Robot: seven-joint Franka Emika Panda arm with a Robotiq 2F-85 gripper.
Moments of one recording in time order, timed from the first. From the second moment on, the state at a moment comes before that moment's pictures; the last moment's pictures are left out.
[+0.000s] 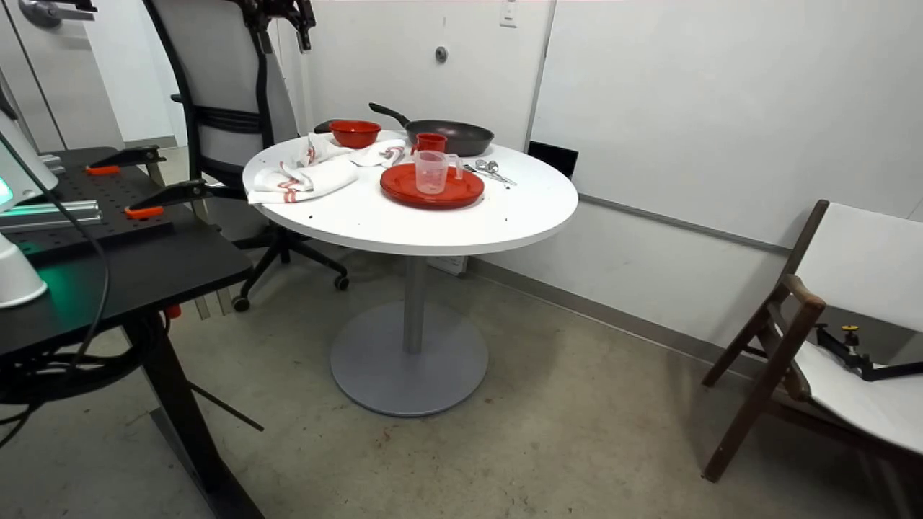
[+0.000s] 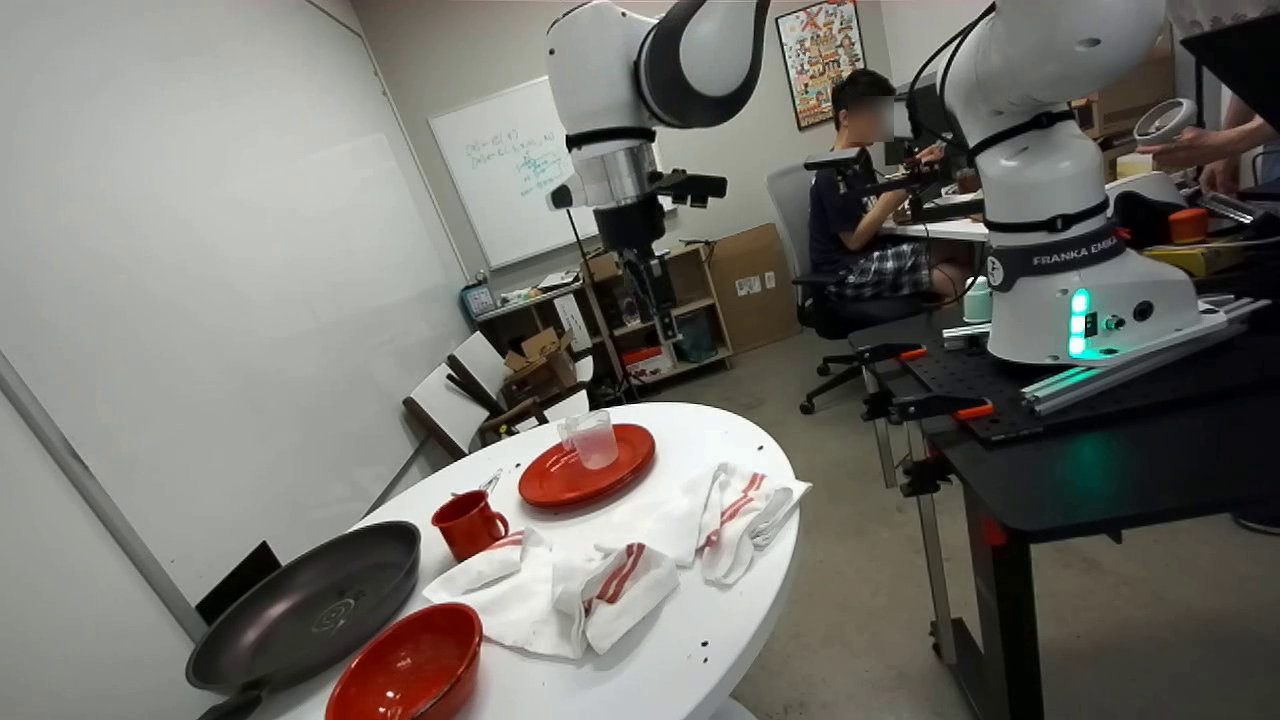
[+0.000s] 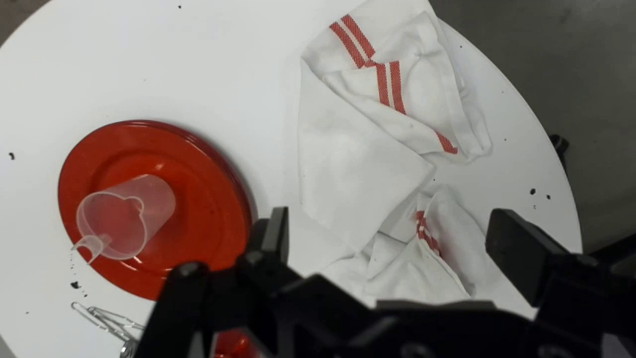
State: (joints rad) arm 0.07 -0.10 0.08 -2.50 -0.20 2.47 -0.07
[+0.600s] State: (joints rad) arm 0.07 0.09 0.07 -2.46 -0.21 2.51 -0.09
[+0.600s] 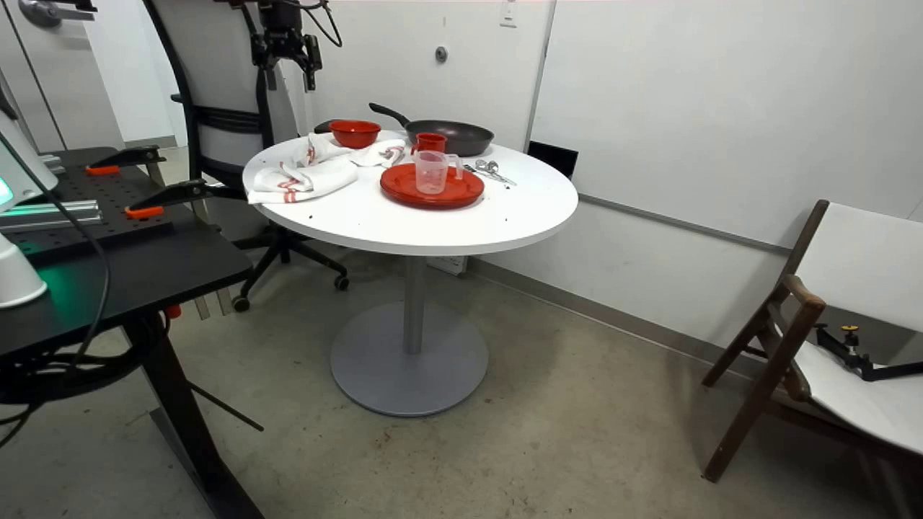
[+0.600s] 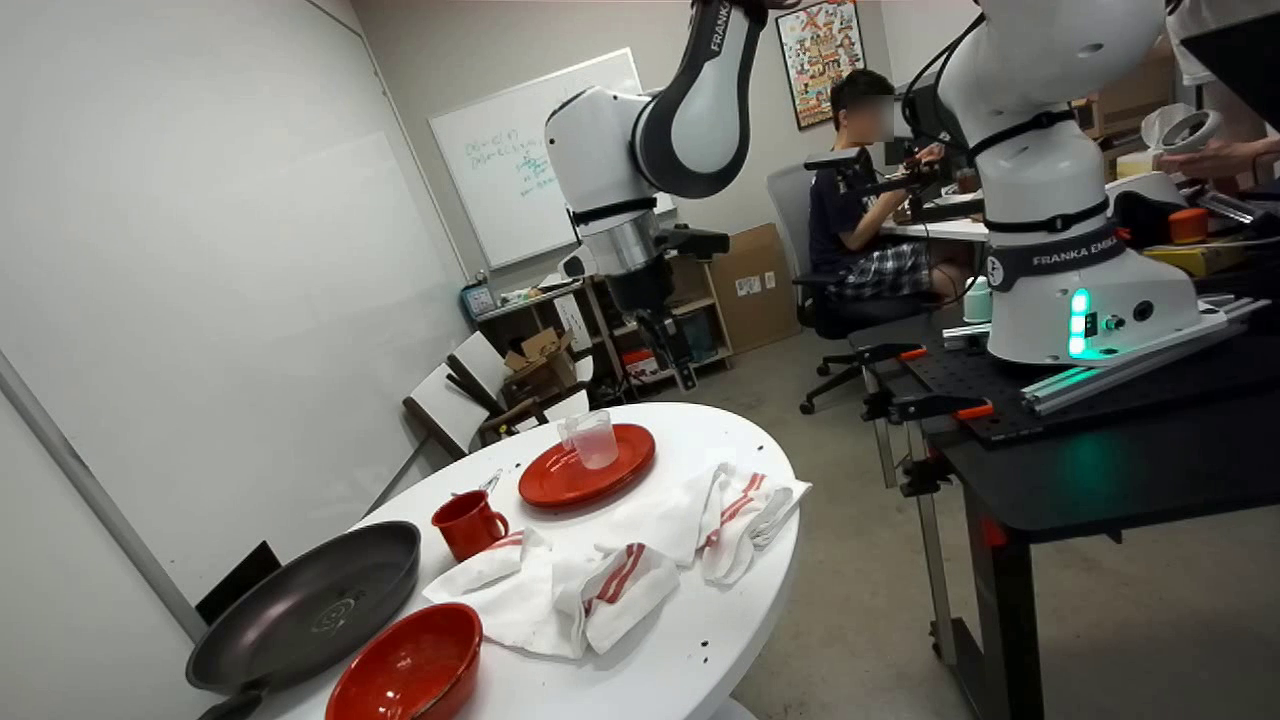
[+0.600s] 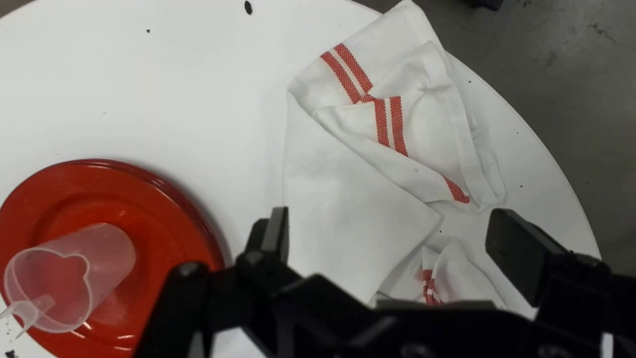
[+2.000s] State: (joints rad) arm 0.22 0.32 -0.20 -2.56 -0.56 2.98 0.22
